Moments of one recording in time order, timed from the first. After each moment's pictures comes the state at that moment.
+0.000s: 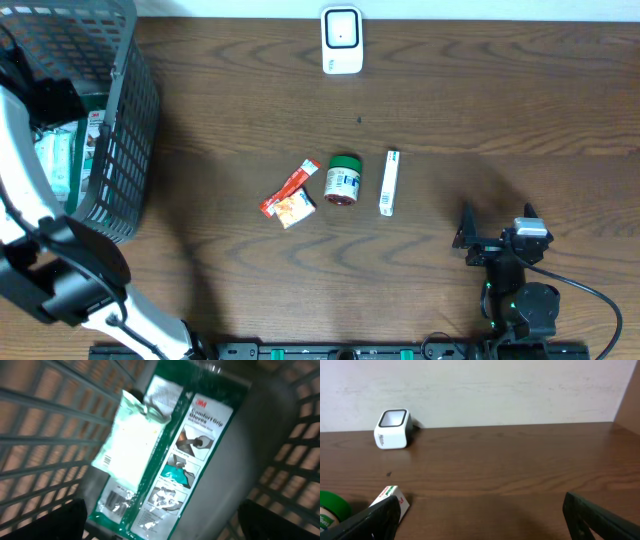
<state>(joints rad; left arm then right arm) 0.51 1.94 1.93 -1.16 -0.09 0.08 0.04 0.02 0.01 -0.06 0.08 0.05</state>
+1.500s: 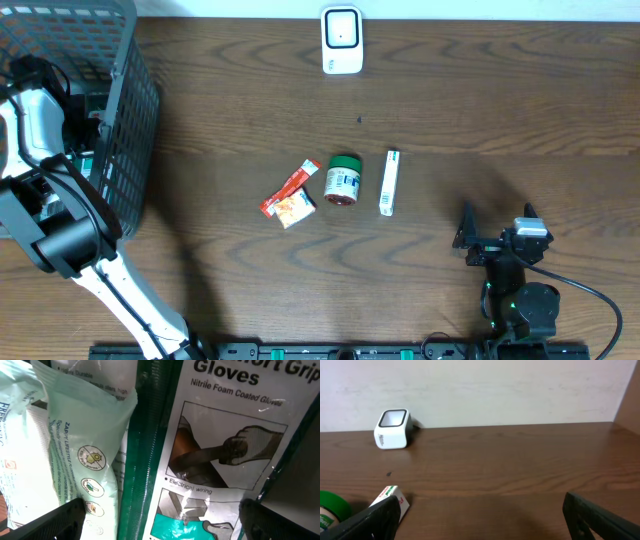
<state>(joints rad) 0.51 2.23 1.84 -1.03 -0.15 0.27 0.04 0.02 0.01 -0.06 0.08 0.05</state>
